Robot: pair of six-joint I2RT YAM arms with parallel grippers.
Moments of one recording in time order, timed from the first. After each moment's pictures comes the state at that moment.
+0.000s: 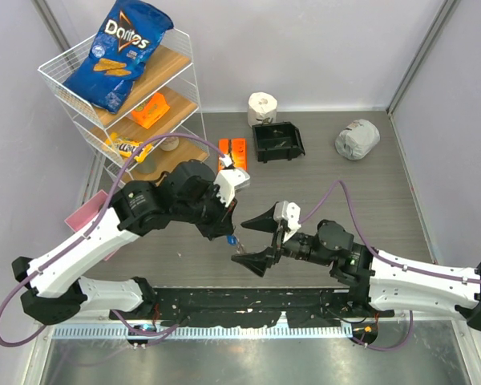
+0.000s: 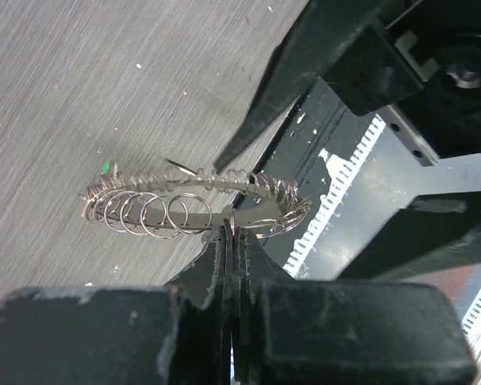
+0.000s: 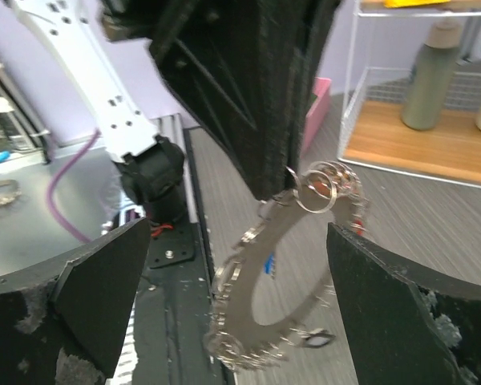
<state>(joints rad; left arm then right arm) -1.01 1.19 1.49 -1.08 0.18 -0.18 1.20 0.81 0.53 0.42 -0.15 0.16</state>
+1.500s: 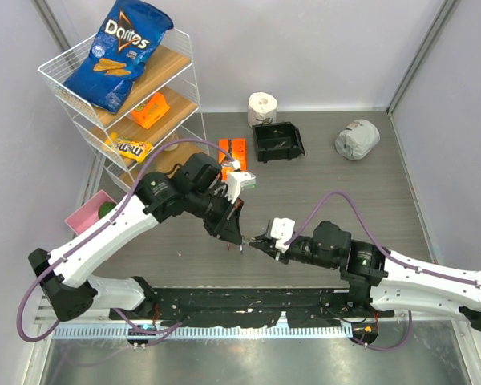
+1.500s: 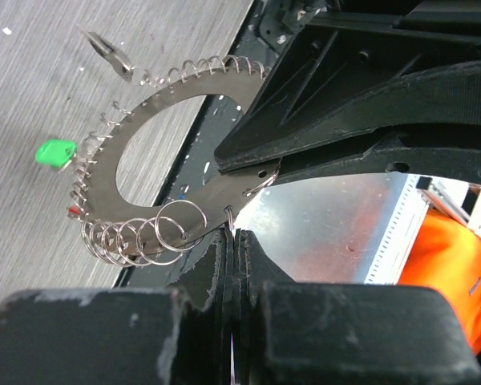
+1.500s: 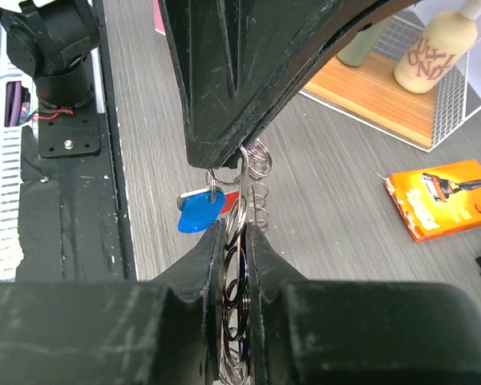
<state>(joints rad) -0.87 1.27 1.39 -1.03 0.55 -0.20 1.21 0.76 0.61 -0.01 -0.01 -0.20</state>
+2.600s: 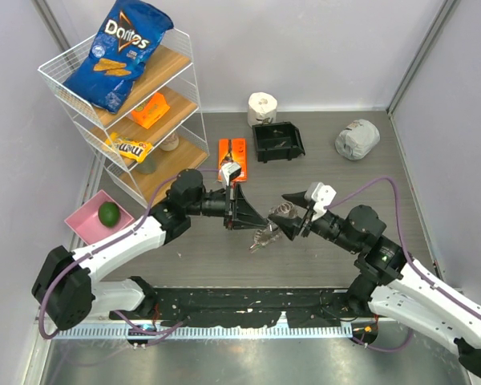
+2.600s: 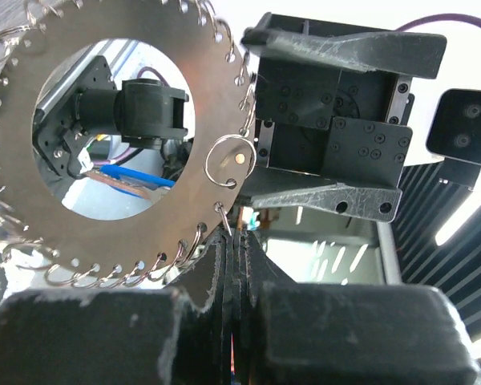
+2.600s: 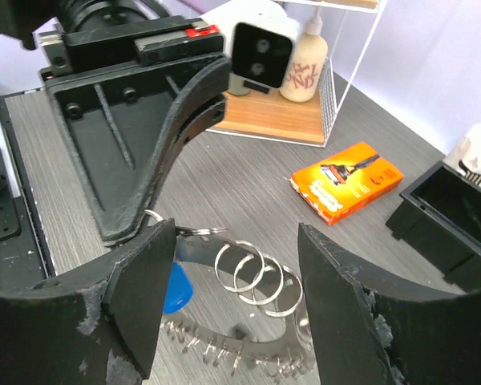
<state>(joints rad) -0.74 1.22 0.78 0.29 0.88 -1.38 0.86 0.61 0.60 0.02 -0.12 -0.12</state>
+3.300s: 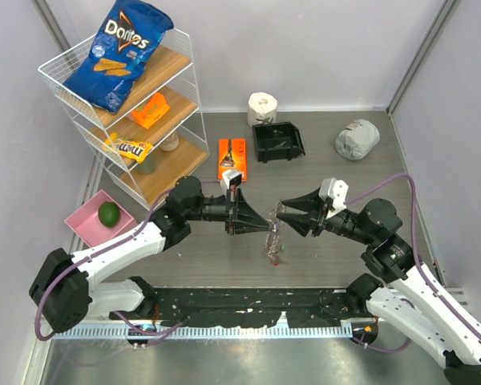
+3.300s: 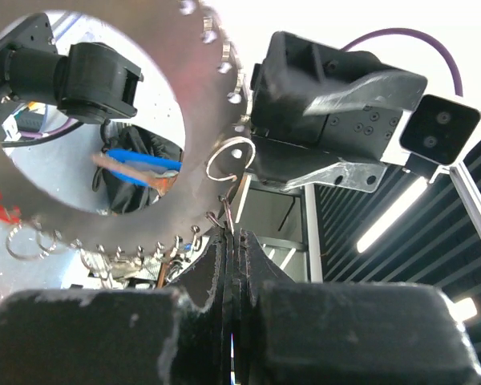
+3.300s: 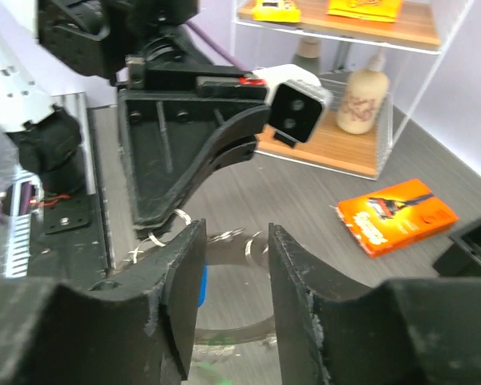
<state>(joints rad) -0.76 1.19 0.71 0.41 0.82 -1.69 0.61 0.58 0.64 0.01 -0.54 -0.03</state>
